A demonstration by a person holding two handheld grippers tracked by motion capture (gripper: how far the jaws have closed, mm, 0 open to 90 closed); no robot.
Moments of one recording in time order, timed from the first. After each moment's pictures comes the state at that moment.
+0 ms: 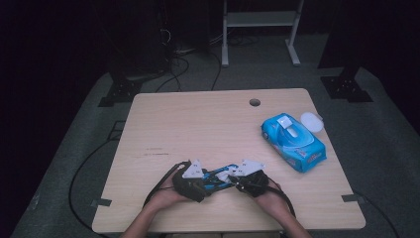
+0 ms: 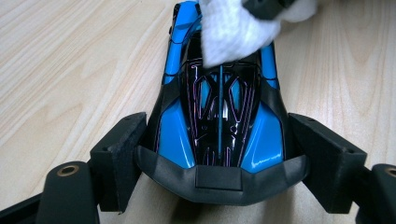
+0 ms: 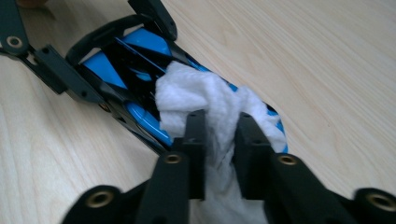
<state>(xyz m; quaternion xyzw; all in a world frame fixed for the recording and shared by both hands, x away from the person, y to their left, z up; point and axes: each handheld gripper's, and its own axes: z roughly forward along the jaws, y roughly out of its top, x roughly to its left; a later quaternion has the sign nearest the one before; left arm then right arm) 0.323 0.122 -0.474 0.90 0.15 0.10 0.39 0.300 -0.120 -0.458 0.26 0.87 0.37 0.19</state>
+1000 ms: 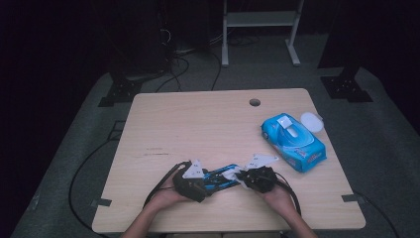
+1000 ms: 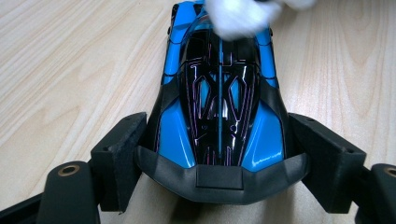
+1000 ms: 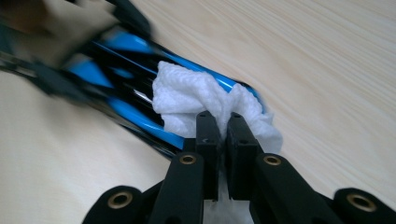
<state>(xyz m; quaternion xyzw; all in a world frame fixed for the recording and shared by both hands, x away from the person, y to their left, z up) 0.323 0.121 -0.475 0.90 0.14 0.10 0.39 0.309 -0.143 -0.458 0.31 0.85 0.41 0.13</state>
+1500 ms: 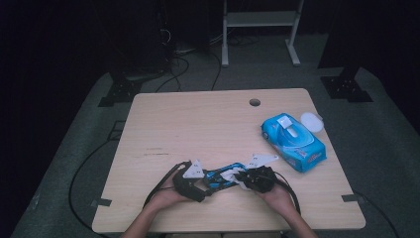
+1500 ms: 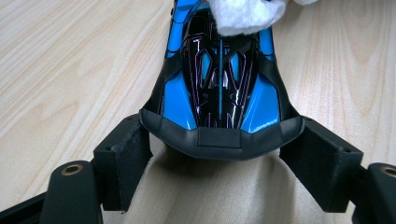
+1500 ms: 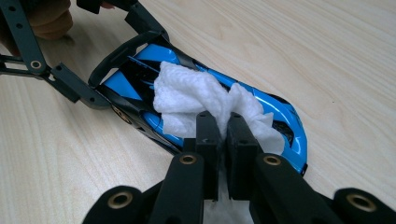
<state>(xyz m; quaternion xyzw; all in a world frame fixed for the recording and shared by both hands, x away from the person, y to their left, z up) 0.324 0.121 -0.476 0.90 0.15 0.10 0.39 0.310 -0.143 -0.457 0.30 0.85 0.41 0.12</state>
